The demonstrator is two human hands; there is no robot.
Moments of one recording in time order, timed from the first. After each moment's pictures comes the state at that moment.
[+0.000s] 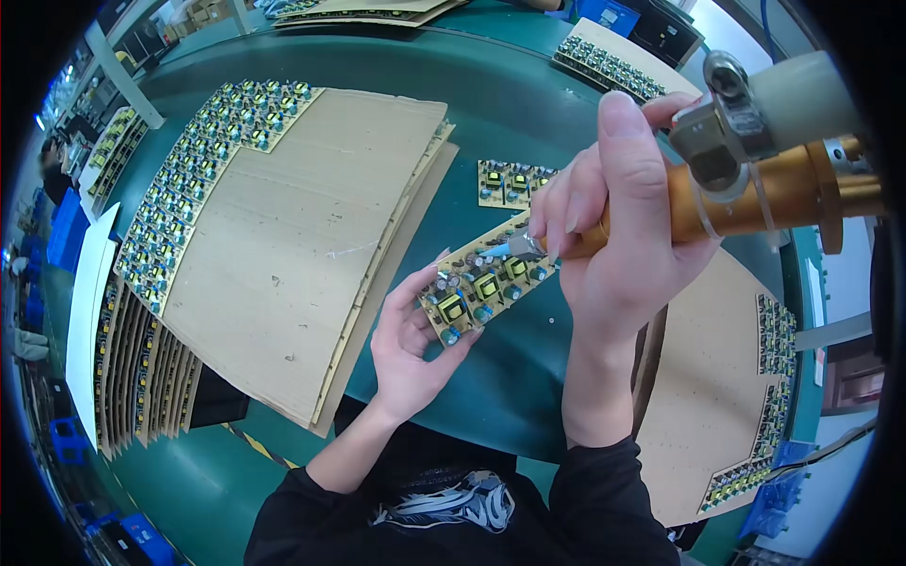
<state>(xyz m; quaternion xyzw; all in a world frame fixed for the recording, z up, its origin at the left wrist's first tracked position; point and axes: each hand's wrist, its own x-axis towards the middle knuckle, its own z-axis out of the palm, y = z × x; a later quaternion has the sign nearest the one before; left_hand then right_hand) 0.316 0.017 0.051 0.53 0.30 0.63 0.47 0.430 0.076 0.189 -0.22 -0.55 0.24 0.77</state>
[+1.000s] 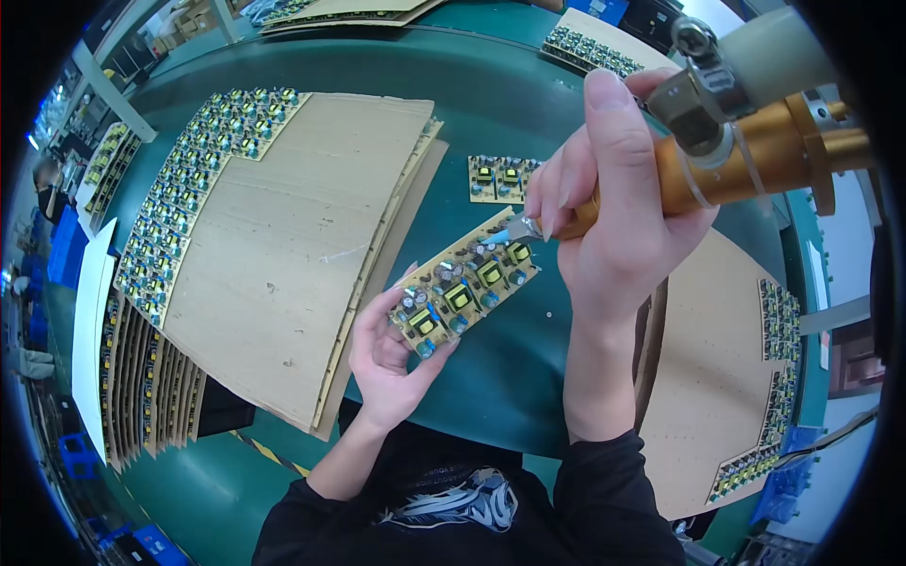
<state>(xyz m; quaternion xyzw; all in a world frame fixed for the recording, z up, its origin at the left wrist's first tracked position) 0.302 0.007 0.038 0.54 0.29 0.64 0.46 0.436 0.072 0.197 -0.27 -0.54 0.24 0.76</state>
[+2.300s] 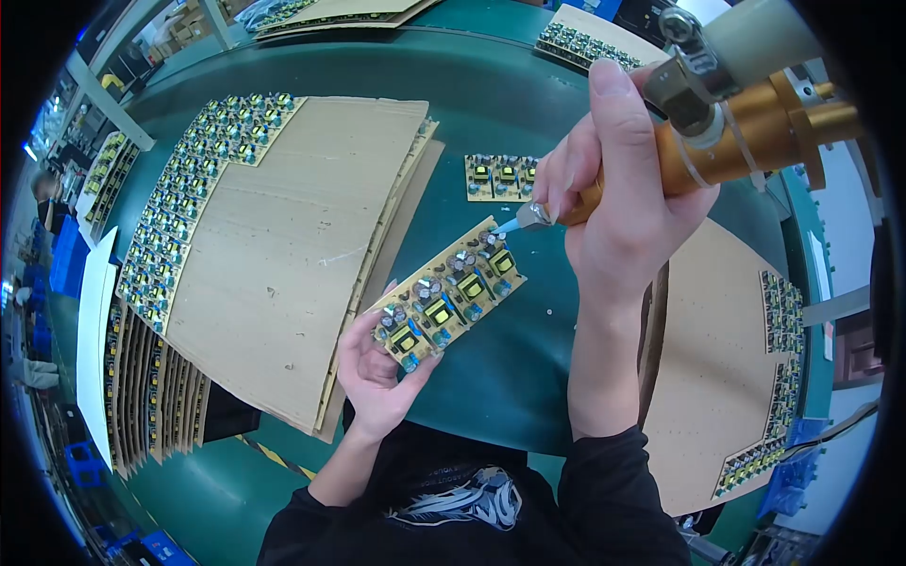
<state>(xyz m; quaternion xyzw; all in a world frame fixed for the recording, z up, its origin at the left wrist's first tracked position) 0.288 -0.004 0.028 0.54 0.29 0.65 0.44 0.445 0.079 0.196 -0.27 -0.55 0.21 0.76</state>
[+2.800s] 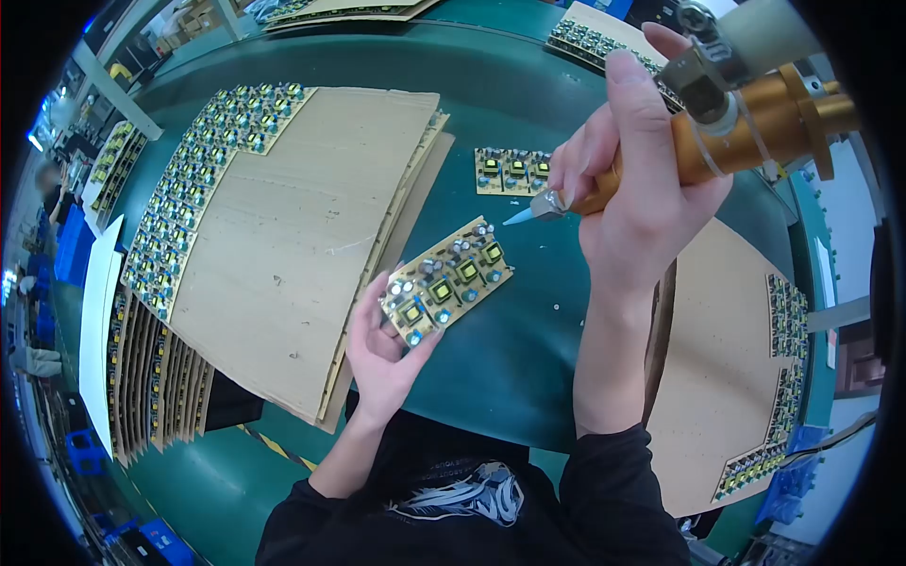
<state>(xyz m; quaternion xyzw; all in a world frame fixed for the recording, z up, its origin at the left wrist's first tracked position) 0.290 0.003 0.031 0.50 0.36 0.63 0.48 0.442 0.081 0.199 -0.28 -0.55 0.21 0.75</state>
